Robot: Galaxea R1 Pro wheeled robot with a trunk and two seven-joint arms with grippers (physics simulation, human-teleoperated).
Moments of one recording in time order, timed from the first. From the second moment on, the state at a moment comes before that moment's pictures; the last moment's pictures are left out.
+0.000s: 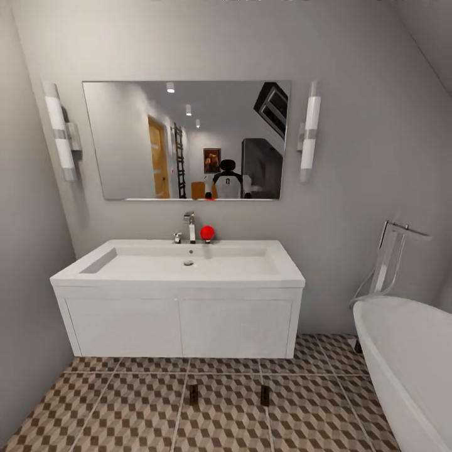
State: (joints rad) left arm -0.40 -0.01 -0.07 -0.01 0.15 -0.05 0.05; right arm -0.31 -0.05 0.10 0.03 -0.08 -0.05 -0.19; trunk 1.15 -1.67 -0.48
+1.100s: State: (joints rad) left arm -0.22 -0.01 -0.08 -0.01 0.15 -0.05 0.01; right arm -0.15 -0.05 0.10 0.03 -0.08 -0.09 -0.18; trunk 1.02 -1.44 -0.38
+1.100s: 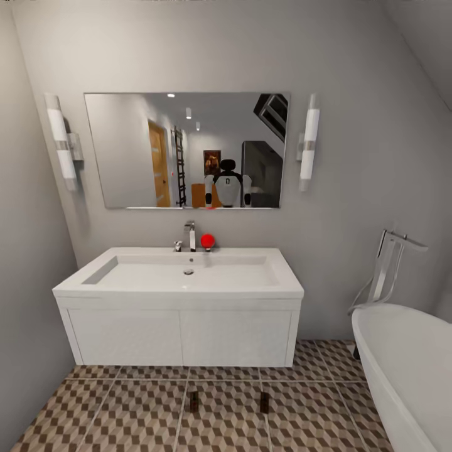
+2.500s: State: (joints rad) left arm -0.17 -0.01 -0.08 -0.01 0.15 -0.11 0.00; right arm -0.14 -0.04 0.10 0.03 -0.08 -0.11 -0.17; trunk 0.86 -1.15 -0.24
